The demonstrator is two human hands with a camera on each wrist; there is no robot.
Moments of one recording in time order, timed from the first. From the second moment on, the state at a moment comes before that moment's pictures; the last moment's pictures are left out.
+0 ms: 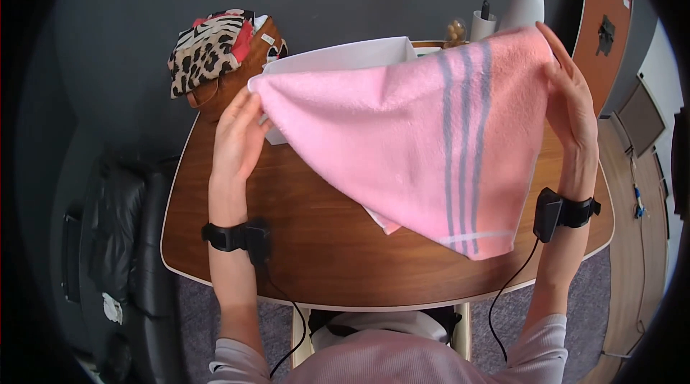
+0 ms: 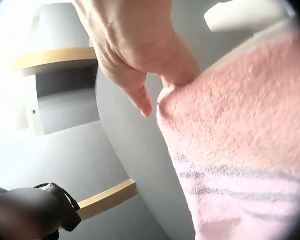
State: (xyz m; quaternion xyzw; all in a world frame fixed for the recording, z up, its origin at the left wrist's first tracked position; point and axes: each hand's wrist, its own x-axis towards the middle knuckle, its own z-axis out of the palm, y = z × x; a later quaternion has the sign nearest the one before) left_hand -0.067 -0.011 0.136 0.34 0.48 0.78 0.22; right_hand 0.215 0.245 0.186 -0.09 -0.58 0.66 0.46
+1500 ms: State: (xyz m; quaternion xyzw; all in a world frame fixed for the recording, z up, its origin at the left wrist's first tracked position) left_hand -0.140 -0.052 0.021 0.35 0.81 0.38 0.29; right_hand 0.187 0.060 0.052 0.15 -0.82 0.54 -0.15
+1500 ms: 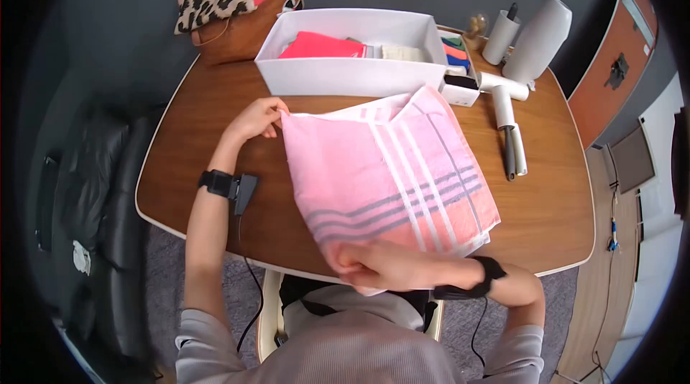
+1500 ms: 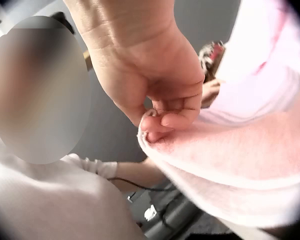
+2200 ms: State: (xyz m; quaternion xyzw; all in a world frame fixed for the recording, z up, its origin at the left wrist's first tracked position) left_hand -0.100 -0.076 0.022 0.45 0.89 0.05 0.07; right_hand 0.196 0.095 0.044 0.25 -0.75 0.49 -0.36
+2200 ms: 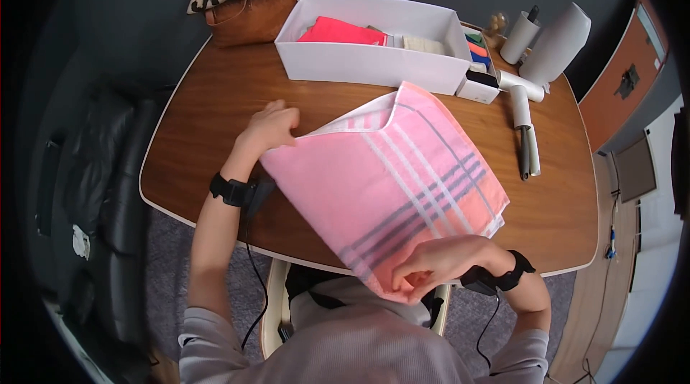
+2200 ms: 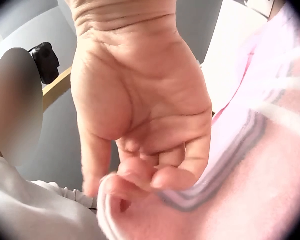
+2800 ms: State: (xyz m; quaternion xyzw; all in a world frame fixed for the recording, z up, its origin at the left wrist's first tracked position) left_hand -0.069 0.022 -0.012 0.56 0.80 0.21 0.06; right_hand 0.256 0.238 0.017 -0.33 -0.91 0.22 -0.08
